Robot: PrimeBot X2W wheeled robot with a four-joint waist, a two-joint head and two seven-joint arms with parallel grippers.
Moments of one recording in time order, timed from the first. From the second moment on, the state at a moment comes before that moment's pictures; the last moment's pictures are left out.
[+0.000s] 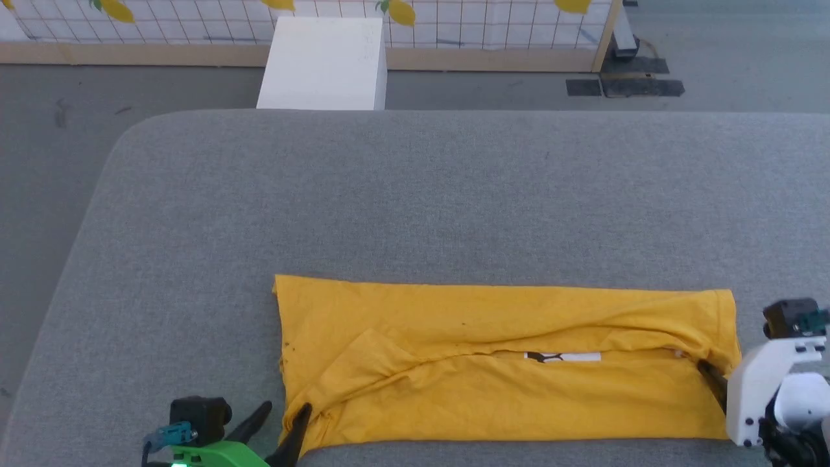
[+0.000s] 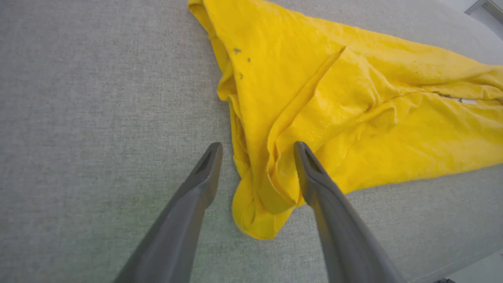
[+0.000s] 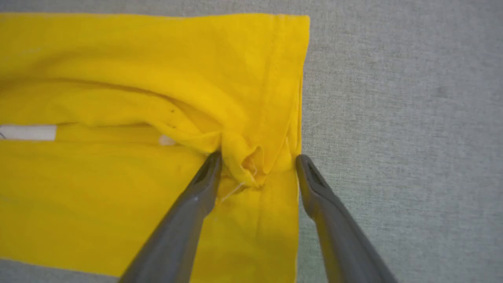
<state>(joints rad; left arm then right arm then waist) -0.04 0.59 -0.71 0.09 -0.95 0.13 -0.08 -0.16 -0.36 0.00 0.38 0.34 0.13 0.53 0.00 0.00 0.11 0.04</state>
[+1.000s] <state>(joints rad) -0.14 0.22 -0.20 0.17 -0.38 0.10 -0.26 -0.15 -0.05 -0.46 0.35 0.23 0.13 0.40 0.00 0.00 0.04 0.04</state>
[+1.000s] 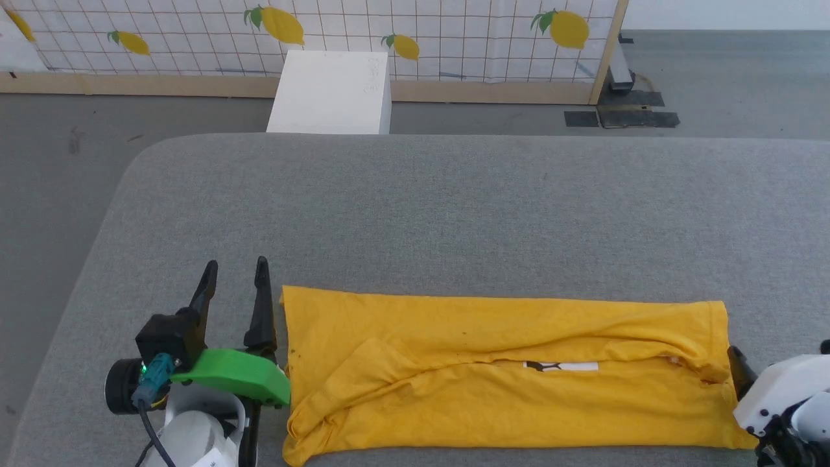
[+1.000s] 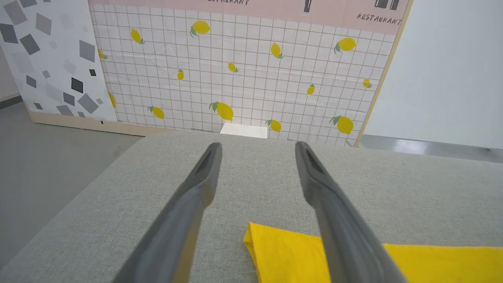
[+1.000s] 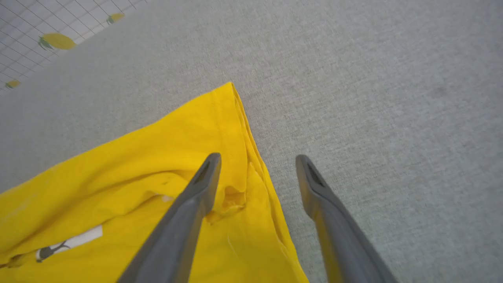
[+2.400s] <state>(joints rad) -0.15 0.09 -0.05 0.25 -0.20 -0.07 -0.26 -0.22 -0.16 -0.72 0.49 -0.13 0.13 0.41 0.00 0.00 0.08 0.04</state>
